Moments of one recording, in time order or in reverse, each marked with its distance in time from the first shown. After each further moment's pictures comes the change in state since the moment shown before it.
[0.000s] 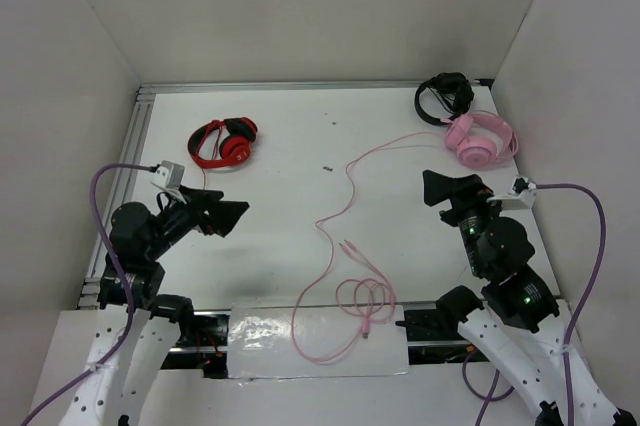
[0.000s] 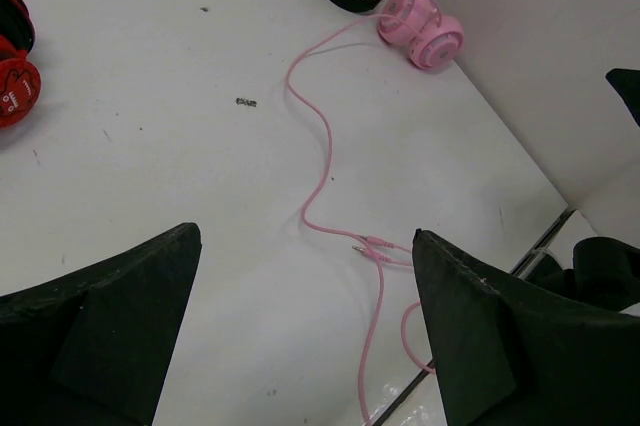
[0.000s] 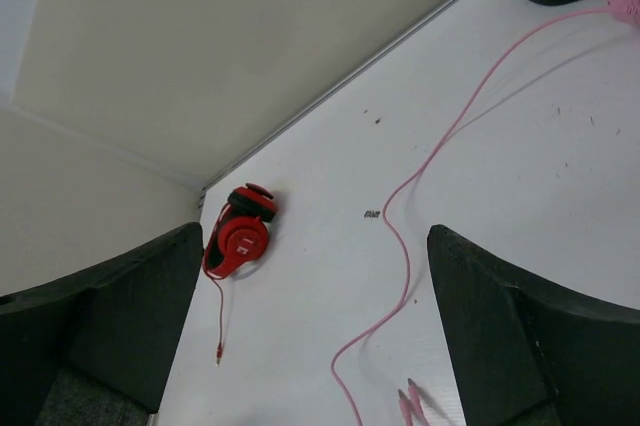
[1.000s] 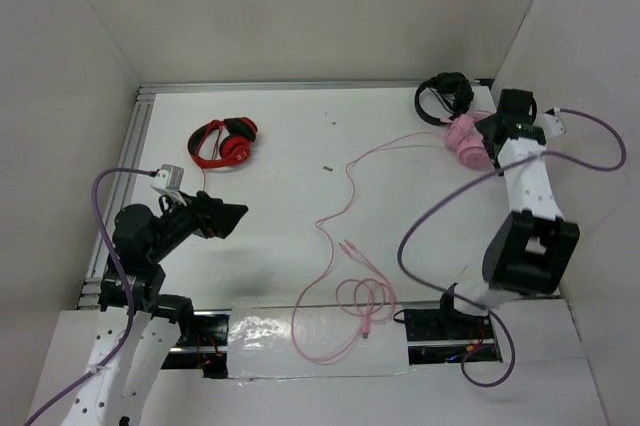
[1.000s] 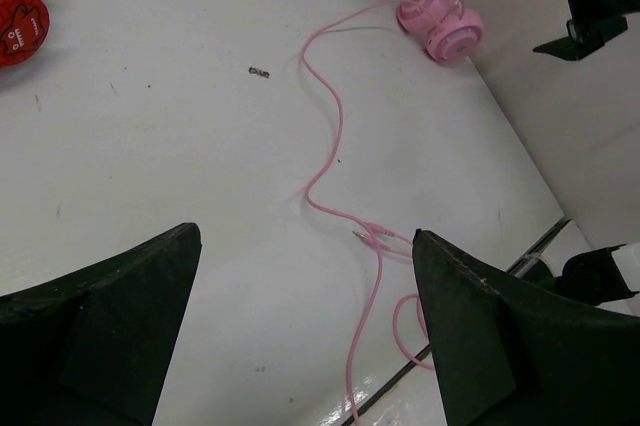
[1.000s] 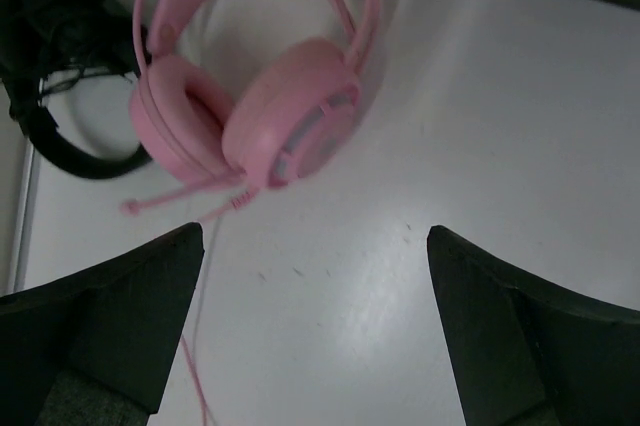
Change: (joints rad) left arm 0.000 -0.031 -0.019 -0.075 -0.051 -0.056; right arm -0.745 1.121 0.555 -0.222 -0.082 0.105
